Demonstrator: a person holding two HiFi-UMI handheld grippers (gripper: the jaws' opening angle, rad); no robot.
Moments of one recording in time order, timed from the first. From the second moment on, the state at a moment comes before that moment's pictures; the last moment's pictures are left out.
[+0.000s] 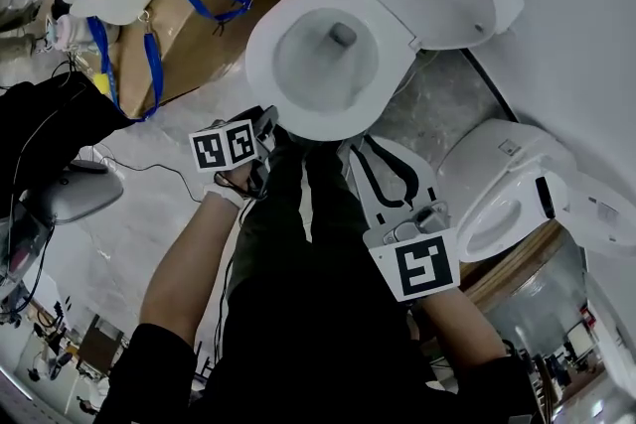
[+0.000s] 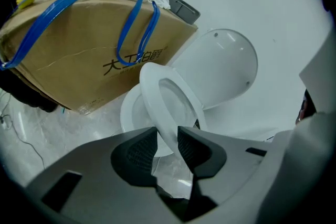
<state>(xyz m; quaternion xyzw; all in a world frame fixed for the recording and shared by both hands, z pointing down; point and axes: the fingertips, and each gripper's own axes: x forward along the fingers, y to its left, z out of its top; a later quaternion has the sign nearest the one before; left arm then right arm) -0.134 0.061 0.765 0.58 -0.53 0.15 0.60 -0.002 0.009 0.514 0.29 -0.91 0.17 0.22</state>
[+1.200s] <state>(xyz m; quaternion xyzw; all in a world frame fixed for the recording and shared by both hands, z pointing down) -0.155 0.097 0.909 0.55 -0.51 0.21 0.63 -0.009 0.014 0.597 0.32 -0.88 0.21 0.27</state>
